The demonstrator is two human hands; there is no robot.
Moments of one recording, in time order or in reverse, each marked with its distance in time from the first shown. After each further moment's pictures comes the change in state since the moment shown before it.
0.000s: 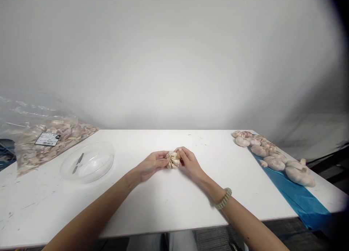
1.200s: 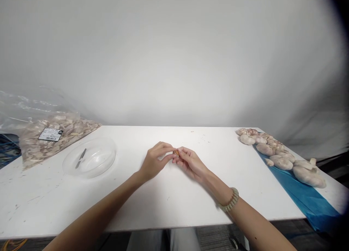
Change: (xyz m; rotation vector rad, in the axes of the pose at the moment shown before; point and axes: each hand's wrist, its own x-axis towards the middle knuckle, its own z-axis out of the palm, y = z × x) left_hand -0.003 0.002 0.015 0.931 0.362 0.688; right_hand -0.008 -0.017 0.005 0.625 -0.170 0.242
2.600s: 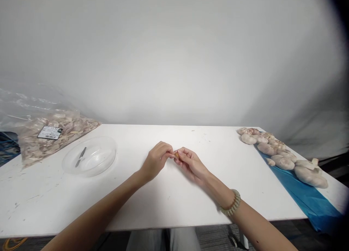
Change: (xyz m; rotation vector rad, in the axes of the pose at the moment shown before) left_hand -0.001 -0.004 0.003 0.084 0.004 0.205; right_hand -0.008 0.001 0.009 0.044 0.014 -0.043
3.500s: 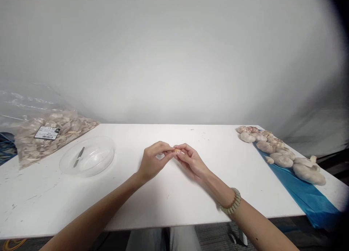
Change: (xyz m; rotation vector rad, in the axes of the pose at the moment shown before) left_hand 0.000 0.009 0.001 -0.061 0.130 -0.094; right_hand 0.003 0.000 -0.004 -0.034 -0.009 -0.088
